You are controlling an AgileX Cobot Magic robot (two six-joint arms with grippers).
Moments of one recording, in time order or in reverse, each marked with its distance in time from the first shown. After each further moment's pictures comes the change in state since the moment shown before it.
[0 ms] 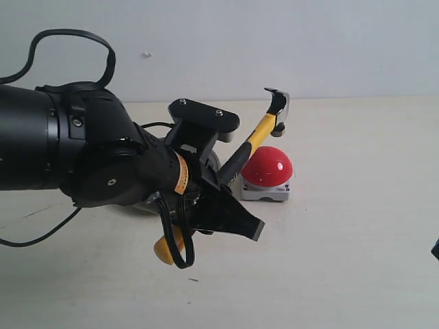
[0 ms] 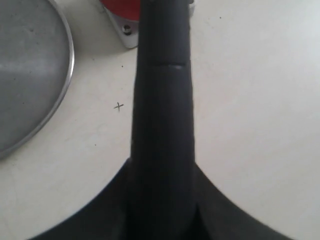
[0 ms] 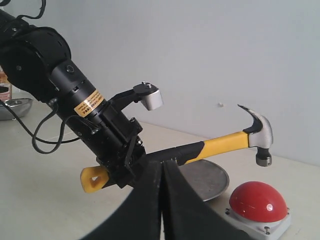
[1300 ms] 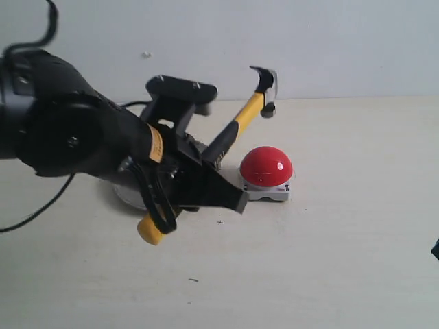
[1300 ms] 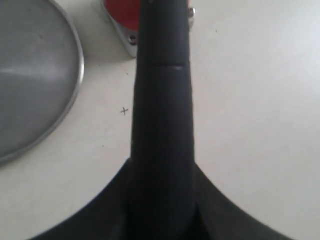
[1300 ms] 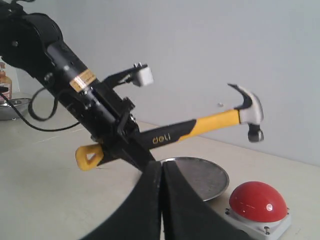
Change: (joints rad) left arm 0.056 -0.084 0.000 -0.143 0.021 0.141; right arm 0.000 0.000 0.000 0.000 0.000 0.000
